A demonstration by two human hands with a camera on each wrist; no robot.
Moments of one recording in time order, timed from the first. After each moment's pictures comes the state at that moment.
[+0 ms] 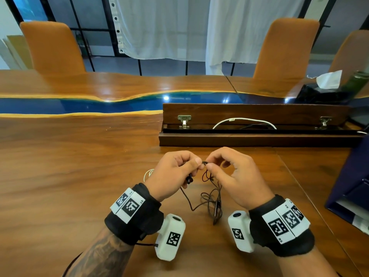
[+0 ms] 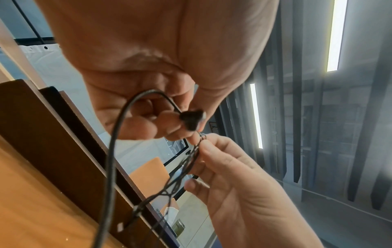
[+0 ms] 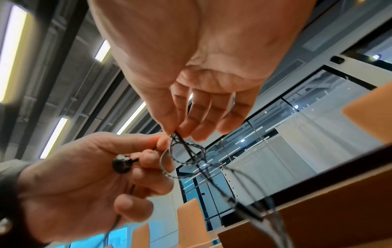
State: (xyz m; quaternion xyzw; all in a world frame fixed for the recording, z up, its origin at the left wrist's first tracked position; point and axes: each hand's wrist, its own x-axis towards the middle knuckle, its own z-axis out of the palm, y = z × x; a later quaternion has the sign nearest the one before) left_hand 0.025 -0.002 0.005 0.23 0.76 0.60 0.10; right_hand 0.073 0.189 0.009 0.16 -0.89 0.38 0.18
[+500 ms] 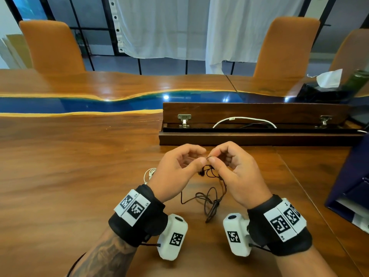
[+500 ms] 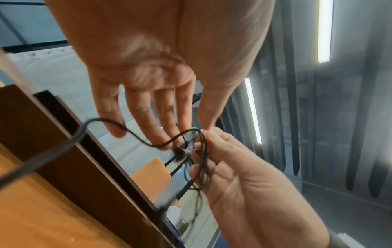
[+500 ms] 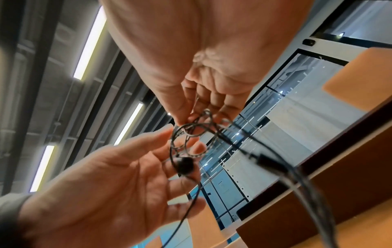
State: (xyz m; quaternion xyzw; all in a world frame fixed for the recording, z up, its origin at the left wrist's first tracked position) left_hand 0.029 0.003 0.003 0.26 0.76 0.59 0.02; right_hand 0.077 0.182 0.011 0.11 -0.83 0.51 0.18
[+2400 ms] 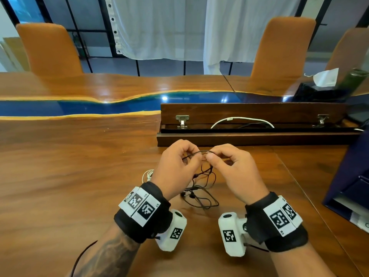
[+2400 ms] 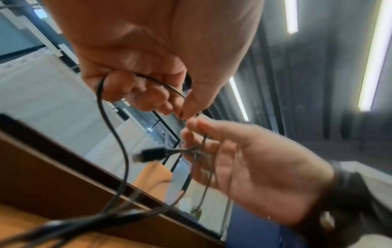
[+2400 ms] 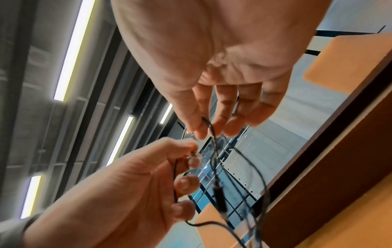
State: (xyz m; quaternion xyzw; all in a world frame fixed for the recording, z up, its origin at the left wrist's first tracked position) left_hand 0.030 0.016 0.013 0.22 0.83 0.51 -0.07; right_hand 0.067 0.185 0.008 0.06 -0.85 0.49 0.18
